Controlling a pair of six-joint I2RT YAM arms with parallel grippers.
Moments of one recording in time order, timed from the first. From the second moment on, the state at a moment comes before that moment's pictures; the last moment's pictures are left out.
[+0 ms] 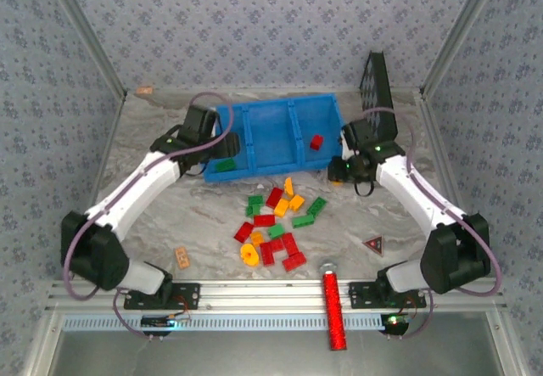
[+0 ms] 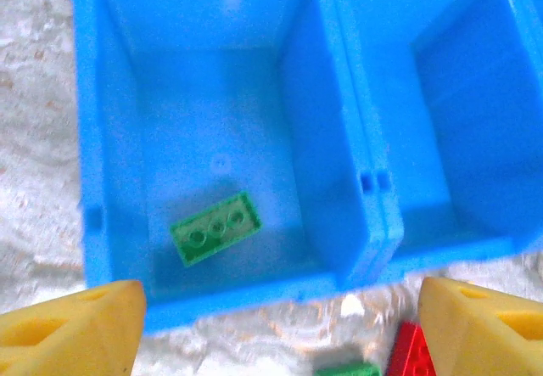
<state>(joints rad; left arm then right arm) -0.48 1.39 1.21 -0.64 -0.11 -0.48 0.35 1.40 1.15 -0.84 -0.08 0.32</state>
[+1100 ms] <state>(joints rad) -1.19 1.04 0.64 -0.78 -0.08 -1.27 0.61 2.31 2.08 -0.94 -0.03 0.14</state>
